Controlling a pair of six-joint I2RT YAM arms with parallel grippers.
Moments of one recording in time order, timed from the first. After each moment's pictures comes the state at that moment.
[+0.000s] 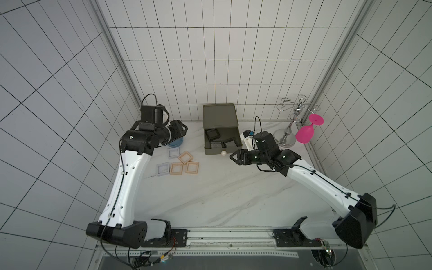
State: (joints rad) left arm 0.00 1.22 1.56 -1.02 0.28 -0.55; right arm 0.79 1.40 1.22 -0.48 -0.30 0.52
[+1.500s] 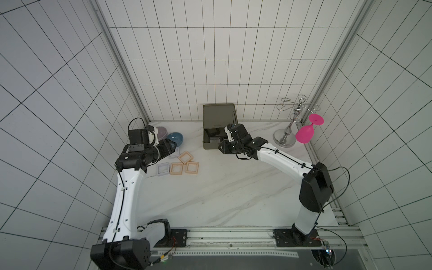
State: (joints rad) left arm 0.14 1.13 1.24 -0.88 0.43 -0.42; right arm 0.78 1.83 1.57 -0.47 -0.12 0.53
